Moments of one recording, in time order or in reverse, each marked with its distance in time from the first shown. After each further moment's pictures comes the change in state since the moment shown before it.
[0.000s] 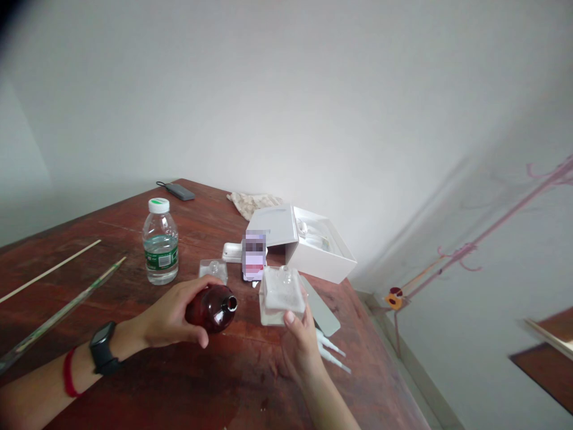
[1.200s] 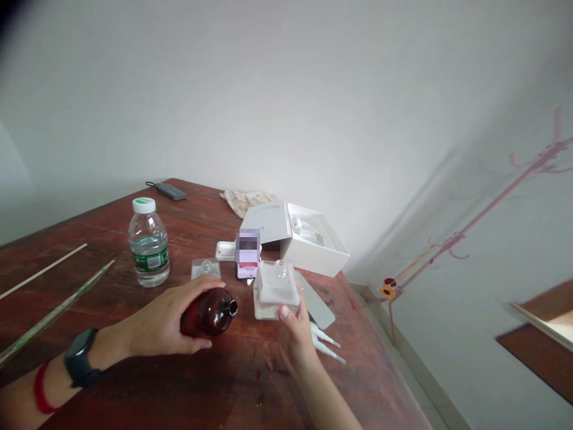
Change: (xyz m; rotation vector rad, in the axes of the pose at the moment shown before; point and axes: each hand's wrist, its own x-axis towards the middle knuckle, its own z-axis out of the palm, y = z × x) left_hand -0.002 0.004 0.002 0.174 -0.089 0.093; right_hand 0.001 -0.005 0.003 0.018 -0.009 -0.002
